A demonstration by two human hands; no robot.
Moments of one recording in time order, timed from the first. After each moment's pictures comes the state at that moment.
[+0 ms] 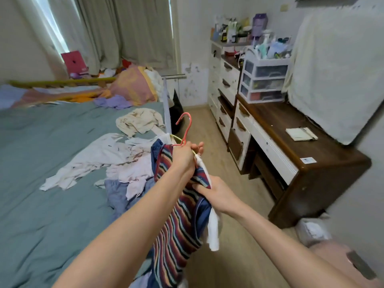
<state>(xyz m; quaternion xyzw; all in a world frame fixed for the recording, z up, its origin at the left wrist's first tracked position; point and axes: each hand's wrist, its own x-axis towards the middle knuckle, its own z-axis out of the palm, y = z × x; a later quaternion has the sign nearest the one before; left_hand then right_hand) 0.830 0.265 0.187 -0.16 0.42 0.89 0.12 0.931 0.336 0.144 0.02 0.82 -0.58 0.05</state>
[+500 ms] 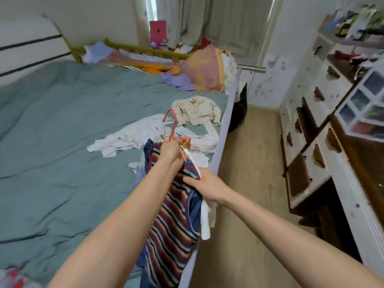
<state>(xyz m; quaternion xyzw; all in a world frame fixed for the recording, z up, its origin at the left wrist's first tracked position) 0.610 0.147 0.127 -0.29 0.34 0.89 -0.05 0.666 0.274 0.102 -0.19 0.85 -0.45 0.20</state>
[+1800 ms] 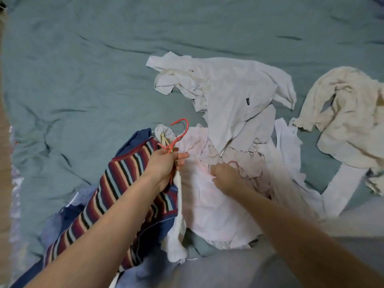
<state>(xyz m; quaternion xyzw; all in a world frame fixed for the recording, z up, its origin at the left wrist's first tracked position) 0.369 0.006 -0.138 -0.62 0.28 0.70 -0.20 0.212 0.102 -0.251 -0.63 0.73 0.06 0.27</state>
